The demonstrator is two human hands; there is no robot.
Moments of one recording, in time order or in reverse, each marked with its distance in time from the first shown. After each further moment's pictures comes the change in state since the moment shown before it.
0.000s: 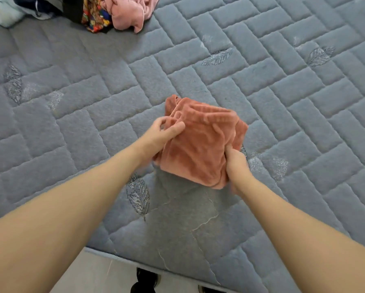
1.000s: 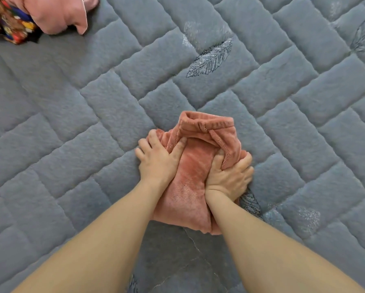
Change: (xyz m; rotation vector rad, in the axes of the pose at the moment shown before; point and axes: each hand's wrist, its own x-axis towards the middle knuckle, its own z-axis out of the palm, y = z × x) left_hand 0.203 -0.021 0.038 0.766 0.490 -0.183; right_hand 0.187 0.000 0.073 -0.471 0.756 0.001
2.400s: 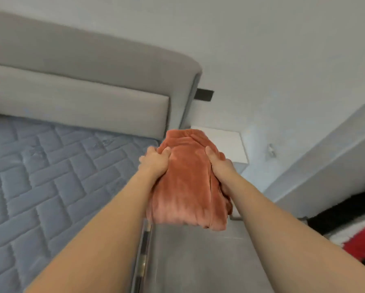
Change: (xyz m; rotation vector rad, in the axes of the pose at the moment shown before) left_hand -0.806 0.209 -0.068 0.394 -1.090 1.197; right_hand -0.312 0.376 -0.756 1.020 0.648 0.873
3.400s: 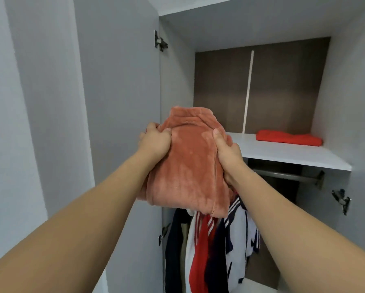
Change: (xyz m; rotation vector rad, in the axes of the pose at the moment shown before) left_hand -0.290 0.624 0.520 -0.052 -0.752 1.153; right_hand -0.069 -0.102 -0.723 0.560 1.194 -0.477
